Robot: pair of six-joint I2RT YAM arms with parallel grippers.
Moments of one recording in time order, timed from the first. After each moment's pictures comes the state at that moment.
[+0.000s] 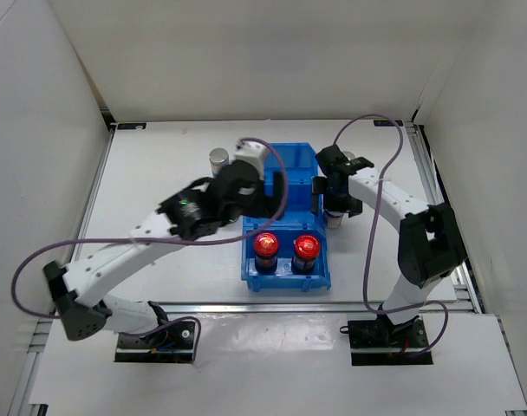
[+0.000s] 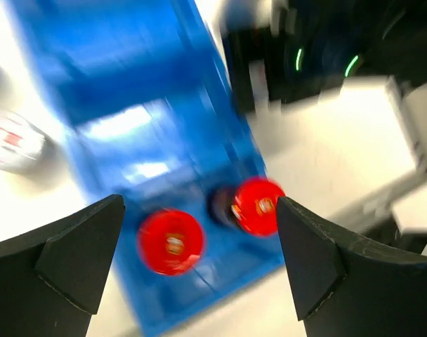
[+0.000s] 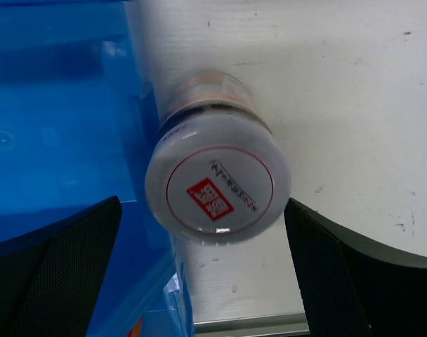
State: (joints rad) left arm -0.98 1.35 1.42 -0.66 -0.31 -0.55; right arm 0.46 1.70 1.32 -0.87 0.21 0.43
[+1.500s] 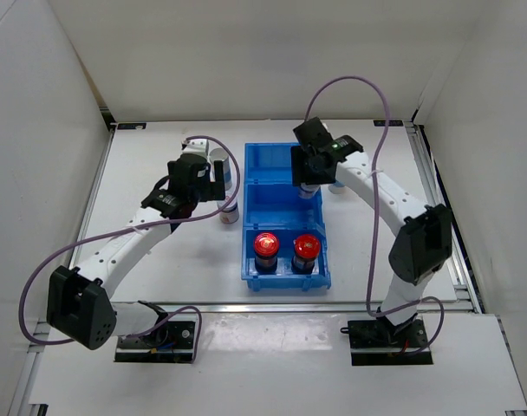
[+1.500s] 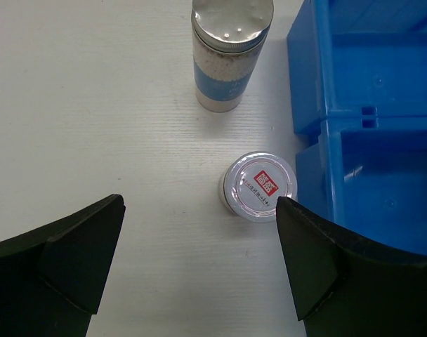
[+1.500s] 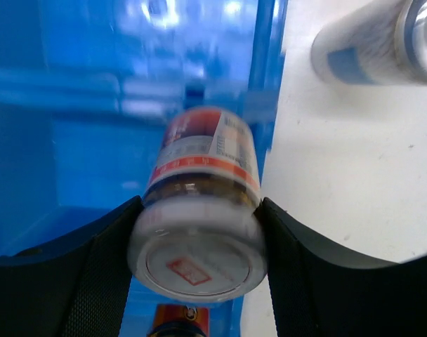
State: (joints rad) left arm -0.47 1.29 1.03 -0.34 -0.34 -0.26; right arm 0.59 1.76 1.67 -0.90 0.25 0.38
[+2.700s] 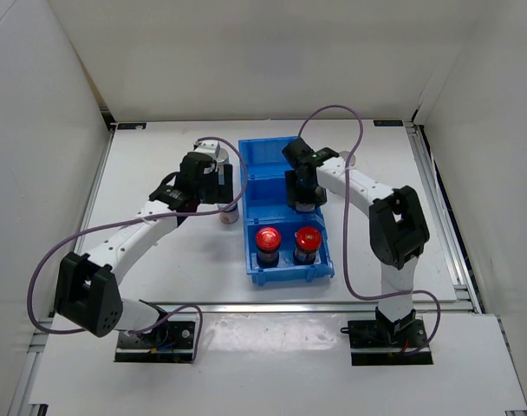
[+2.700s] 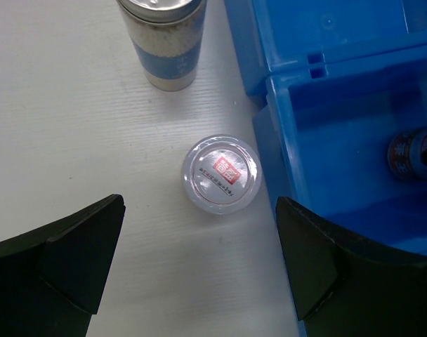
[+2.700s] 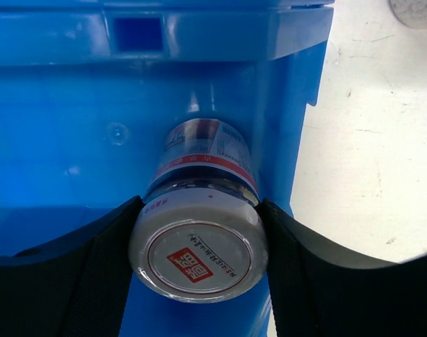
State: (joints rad) left arm -0.47 1.37 1.06 -0.35 -0.20 -0.26; right arm 0.60 1.95 1.59 -0.89 0.18 0.44
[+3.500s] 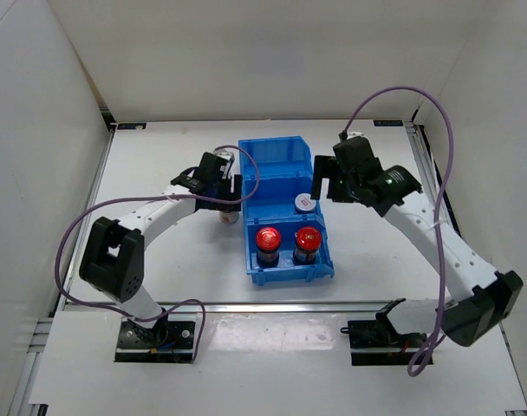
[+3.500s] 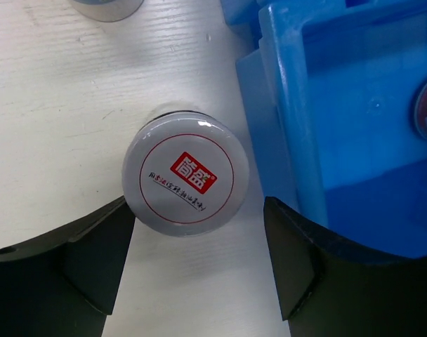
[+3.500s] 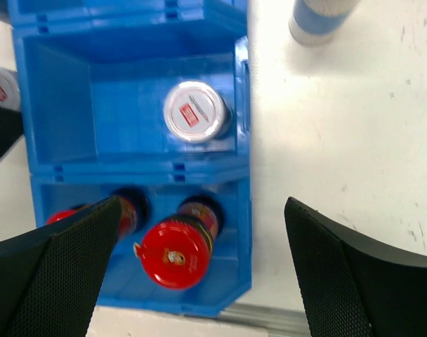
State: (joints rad) left arm -0.47 1.61 1.14 -0.44 -0.05 -0.30; right arm 0.60 1.33 1.41 -0.90 0.22 0.48
